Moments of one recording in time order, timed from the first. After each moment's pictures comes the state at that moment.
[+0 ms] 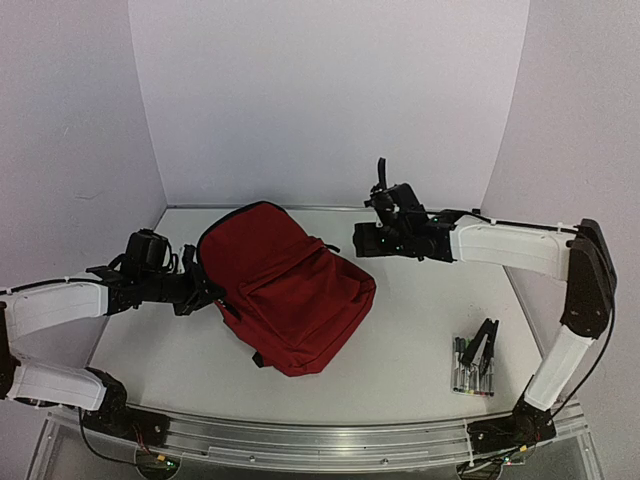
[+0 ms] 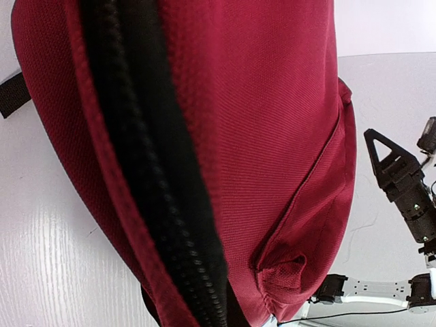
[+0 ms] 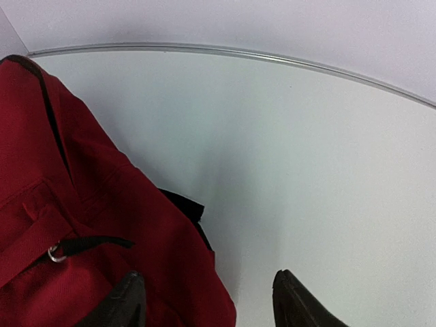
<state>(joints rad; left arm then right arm) -0.42 1.15 0.59 -0.11 0.47 -0.92 0.77 1.77 1.36 -0.29 0.39 0.40</state>
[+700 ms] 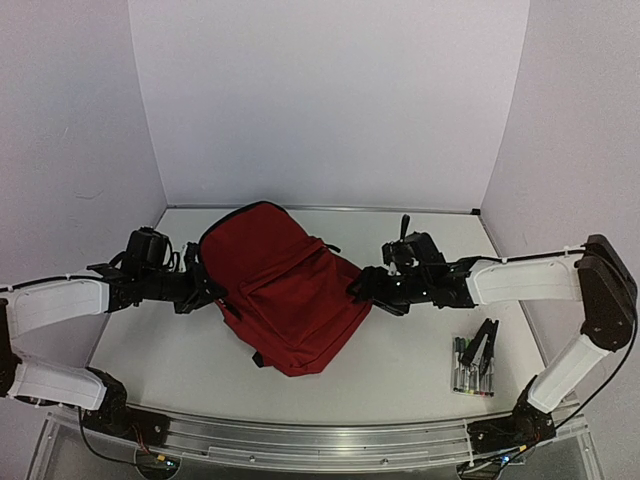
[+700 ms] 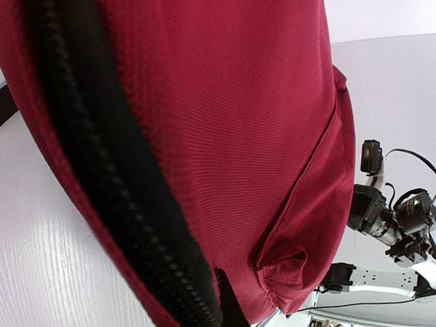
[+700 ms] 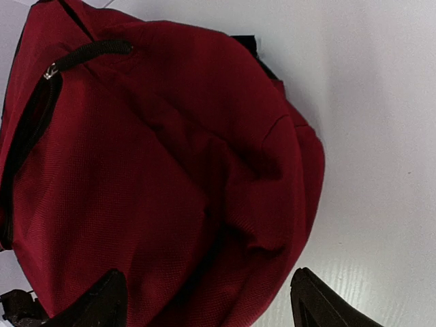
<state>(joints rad) -0.42 1.16 0.61 -0.12 0.51 -0.84 0.77 1.61 0.92 -0.03 -0.07 0.88</state>
